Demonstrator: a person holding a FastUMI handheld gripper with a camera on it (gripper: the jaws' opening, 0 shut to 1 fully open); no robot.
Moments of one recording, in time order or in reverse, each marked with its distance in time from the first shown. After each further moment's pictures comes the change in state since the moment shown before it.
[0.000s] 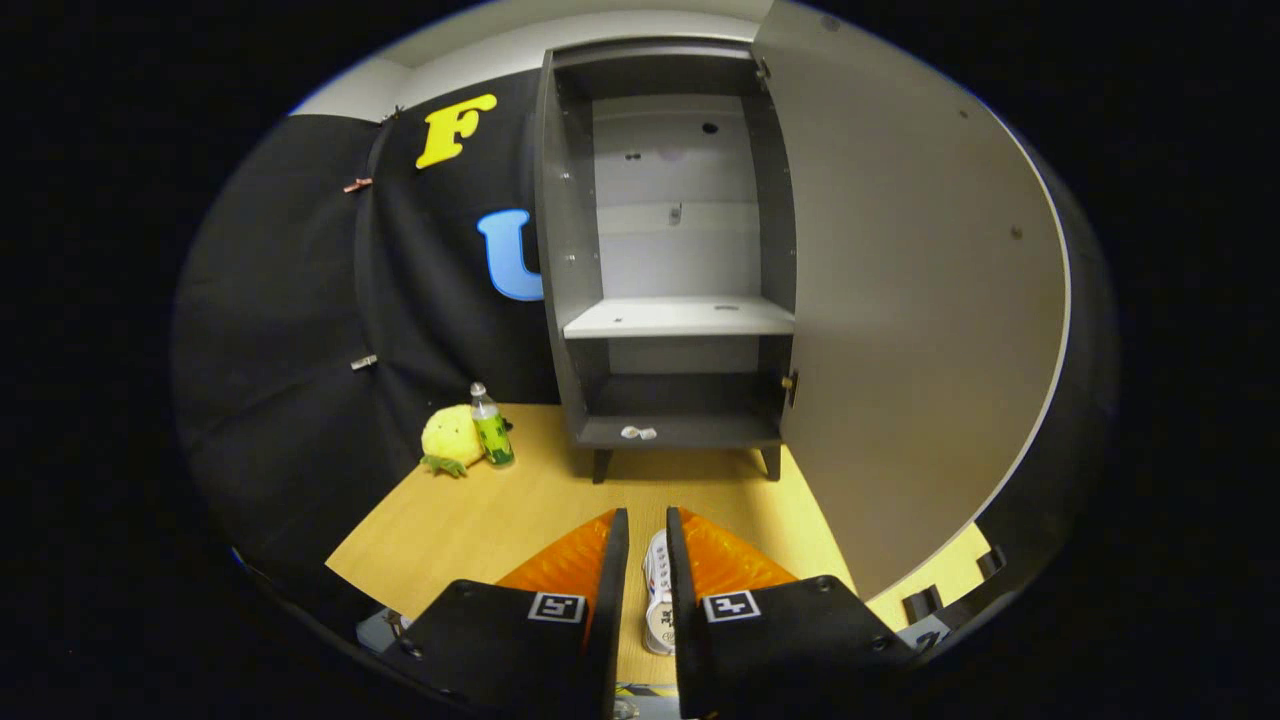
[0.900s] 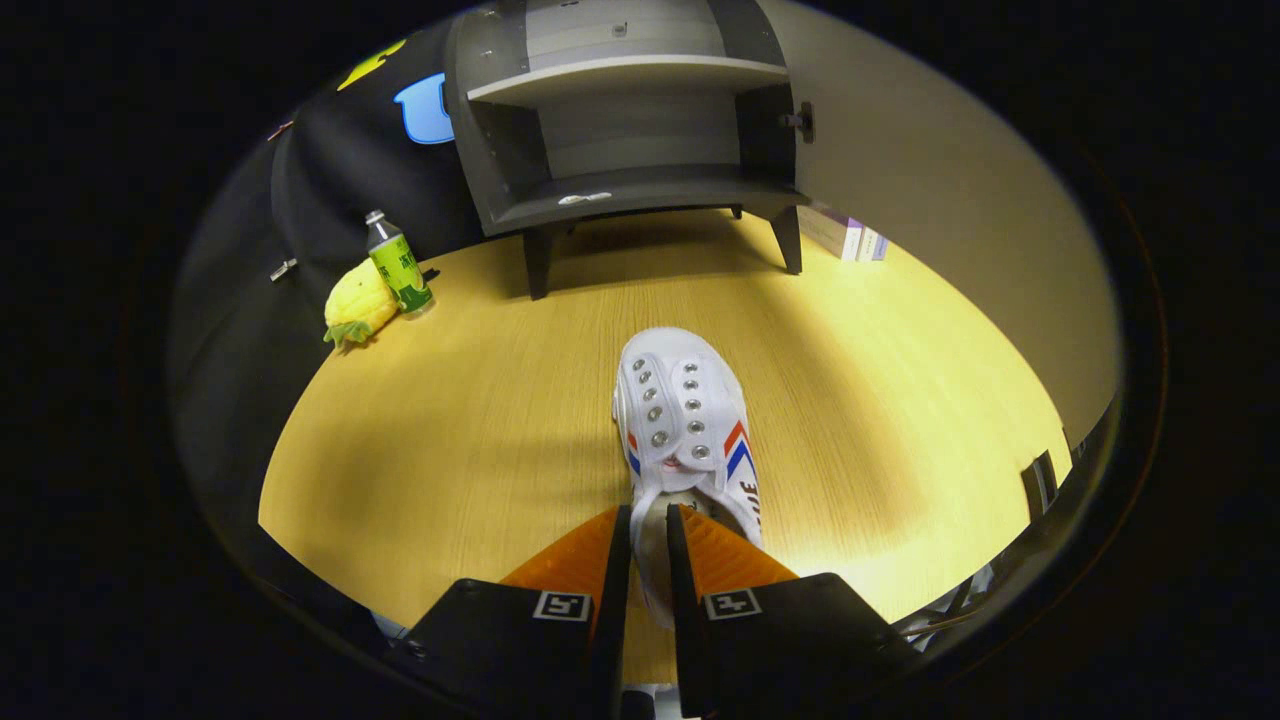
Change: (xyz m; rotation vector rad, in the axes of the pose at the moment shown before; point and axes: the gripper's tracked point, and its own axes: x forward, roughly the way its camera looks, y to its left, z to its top) arm 0.108 -0.020 -0.220 0.097 0.399 -0.096
